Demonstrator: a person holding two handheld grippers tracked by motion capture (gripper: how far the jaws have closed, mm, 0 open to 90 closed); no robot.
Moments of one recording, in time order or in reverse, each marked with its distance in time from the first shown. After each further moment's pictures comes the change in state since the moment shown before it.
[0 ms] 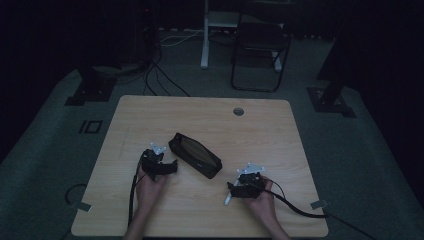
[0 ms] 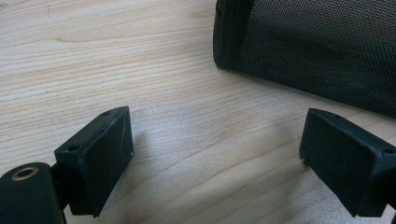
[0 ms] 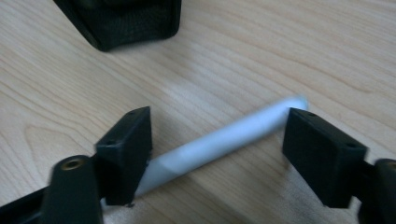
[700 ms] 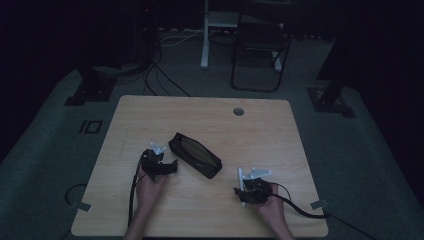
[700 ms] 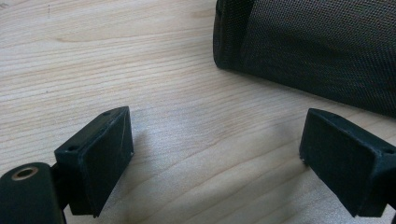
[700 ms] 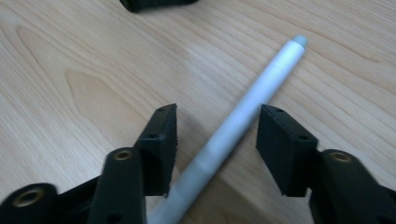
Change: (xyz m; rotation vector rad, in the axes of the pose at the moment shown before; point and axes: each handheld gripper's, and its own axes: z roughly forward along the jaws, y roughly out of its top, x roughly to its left) left arm 0.000 0.000 0.000 0.000 0.000 0.000; right arm -0.007 -0.014 -0.023 0.049 0.071 -0.058
